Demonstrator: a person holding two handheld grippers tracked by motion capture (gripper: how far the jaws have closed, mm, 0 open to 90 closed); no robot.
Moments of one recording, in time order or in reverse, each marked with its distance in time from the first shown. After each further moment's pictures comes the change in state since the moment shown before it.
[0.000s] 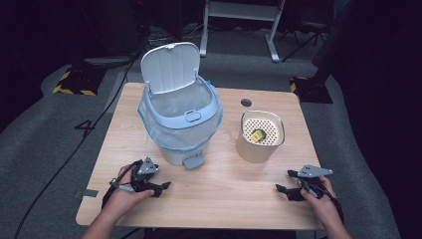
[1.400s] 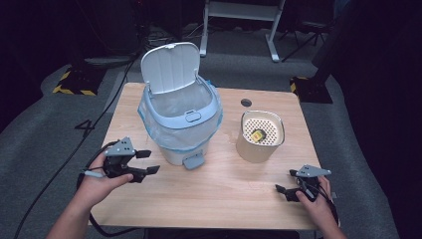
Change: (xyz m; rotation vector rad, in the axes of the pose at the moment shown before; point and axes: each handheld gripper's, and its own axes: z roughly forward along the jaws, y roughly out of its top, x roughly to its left) left arm 0.019 0.057 -0.106 -0.174 -0.150 0.008; right arm 0.003 0.001 0.002 0.018 -0.045 0.029
